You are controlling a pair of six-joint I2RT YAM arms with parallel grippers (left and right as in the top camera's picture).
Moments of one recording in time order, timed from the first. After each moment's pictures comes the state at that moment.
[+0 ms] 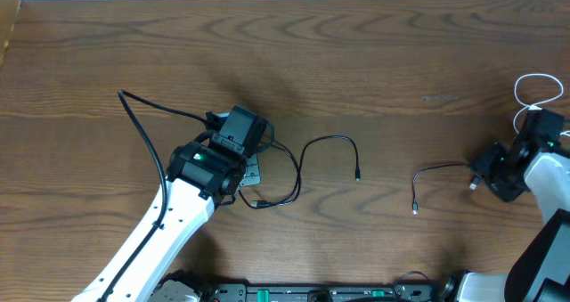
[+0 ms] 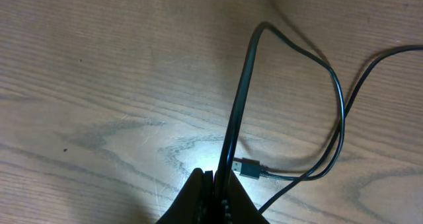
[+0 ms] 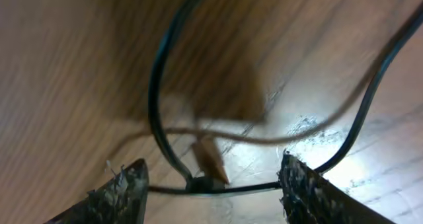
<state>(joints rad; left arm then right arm) -0.49 1.26 1.04 -1.06 -0.22 -0.61 -0.42 1.55 0.82 -0.63 -0.03 0.47</state>
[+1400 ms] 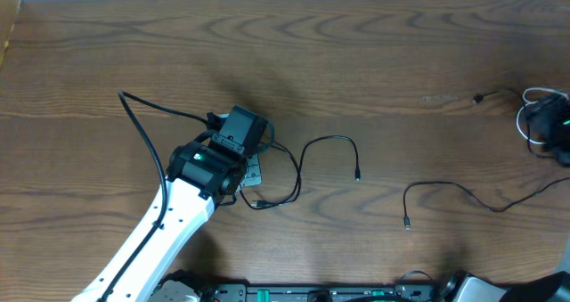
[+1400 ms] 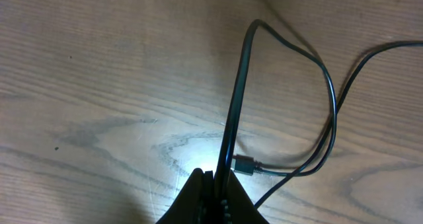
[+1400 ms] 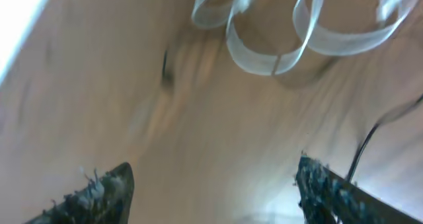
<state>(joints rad) -0.49 1.26 1.04 -1.06 -0.19 -0.62 -0.51 1.39 1.21 -0.88 -0.17 0.42</state>
